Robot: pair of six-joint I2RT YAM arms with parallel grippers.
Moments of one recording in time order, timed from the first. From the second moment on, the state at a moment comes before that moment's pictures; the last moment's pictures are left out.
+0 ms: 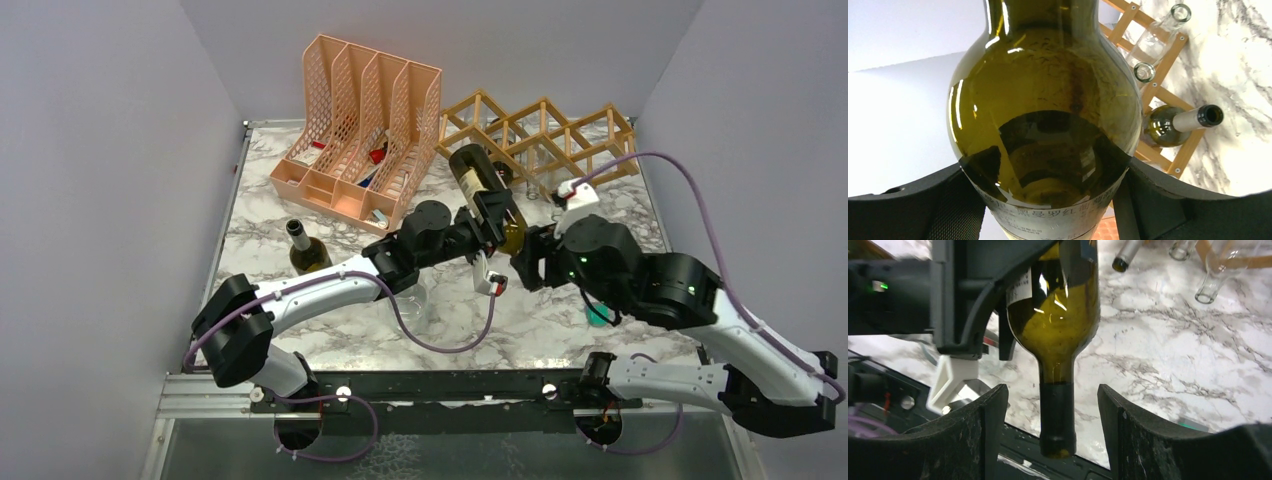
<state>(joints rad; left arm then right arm) -0.98 1.46 1.02 0.30 0.19 1.69 1.07 0.89 1.35 -1.04 0.51 0.50</state>
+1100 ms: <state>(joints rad) -0.97 1.41 1.00 0.29 0.17 1.74 0.89 1.08 1.25 -0.94 0.28 0.38</state>
